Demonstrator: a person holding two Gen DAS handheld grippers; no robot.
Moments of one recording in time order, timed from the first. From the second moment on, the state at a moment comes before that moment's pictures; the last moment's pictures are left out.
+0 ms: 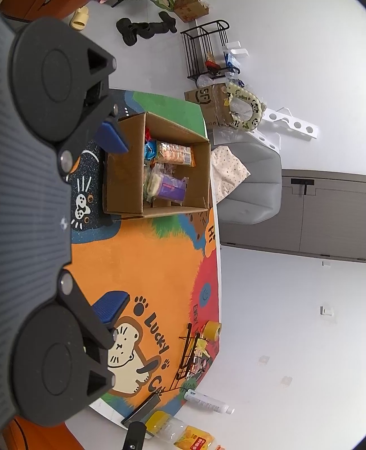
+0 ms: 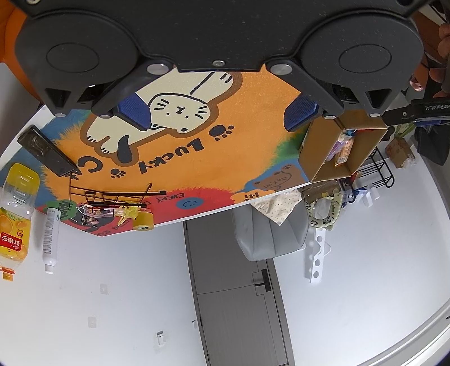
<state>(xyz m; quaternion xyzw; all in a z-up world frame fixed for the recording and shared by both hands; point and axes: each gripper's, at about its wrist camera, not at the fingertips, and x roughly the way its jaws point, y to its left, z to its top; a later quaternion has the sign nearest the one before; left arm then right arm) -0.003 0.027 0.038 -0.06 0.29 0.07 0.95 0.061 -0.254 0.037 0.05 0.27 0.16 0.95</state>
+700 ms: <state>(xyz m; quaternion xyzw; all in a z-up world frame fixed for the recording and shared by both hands) -0.001 0.022 0.034 -0.06 0.30 0.06 0.95 0.060 -0.251 0.037 0.05 0.28 0.17 0.95</state>
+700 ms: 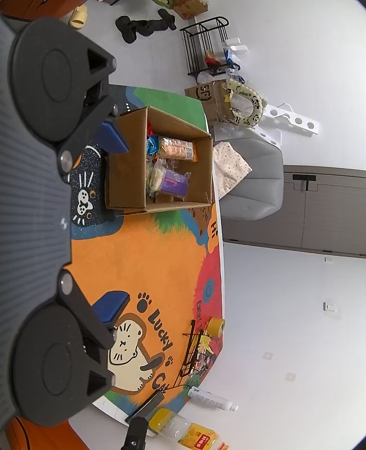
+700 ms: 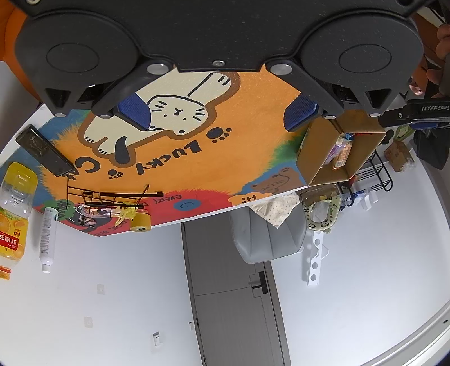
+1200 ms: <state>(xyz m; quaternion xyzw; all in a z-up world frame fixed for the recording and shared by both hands) -0.001 0.019 0.034 -0.06 0.30 0.06 0.95 0.059 -0.251 0.036 0.05 0.28 0.17 0.95</state>
